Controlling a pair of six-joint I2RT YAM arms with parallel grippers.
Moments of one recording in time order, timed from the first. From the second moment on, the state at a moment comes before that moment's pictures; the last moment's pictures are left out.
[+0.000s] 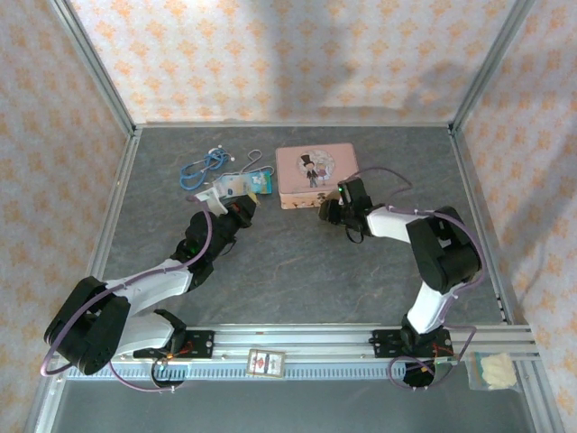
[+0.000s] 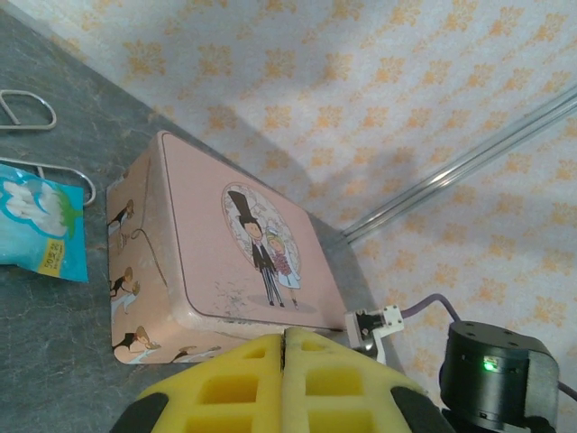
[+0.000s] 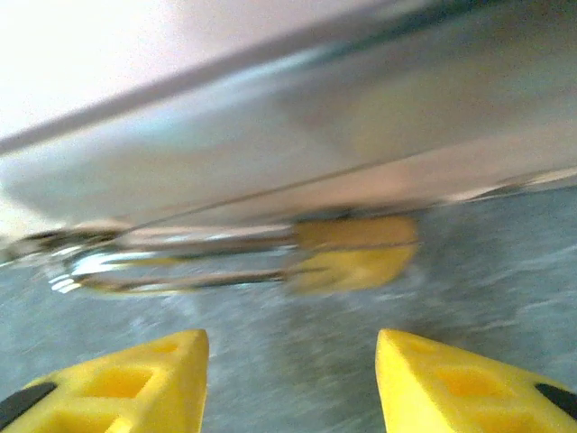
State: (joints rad) left arm -0.48 1.21 0.40 0.73 -0.05 -0.88; right arm 0.43 1.74 0.88 0.00 -0.13 0.57
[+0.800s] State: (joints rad) left arm -0.47 1.20 0.40 0.73 -0.05 -0.89; right arm 0.50 1.76 1.00 -0.07 0.12 0.22
